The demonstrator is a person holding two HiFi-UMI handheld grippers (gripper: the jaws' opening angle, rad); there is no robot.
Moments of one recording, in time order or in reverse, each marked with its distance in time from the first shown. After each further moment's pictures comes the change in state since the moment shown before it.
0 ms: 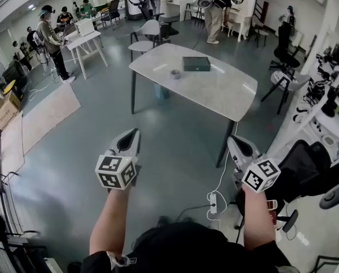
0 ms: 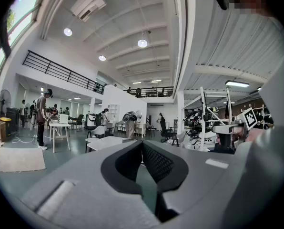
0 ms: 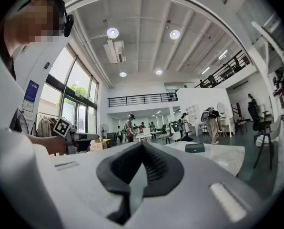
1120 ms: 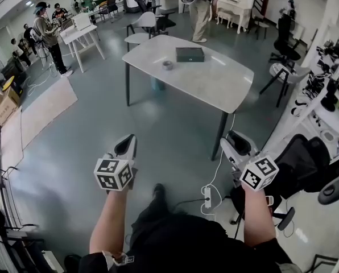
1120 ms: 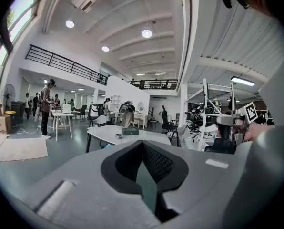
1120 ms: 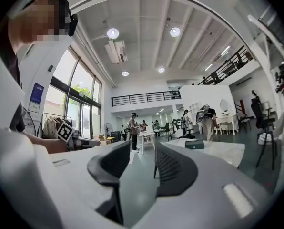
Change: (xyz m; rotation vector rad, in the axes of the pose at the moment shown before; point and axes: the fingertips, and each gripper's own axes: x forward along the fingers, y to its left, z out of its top) left arm 0.023 -0.061 -0.068 -0.043 0.103 0.033; right arm -0.044 -0.057 -0.023 0.002 0.019 0.053
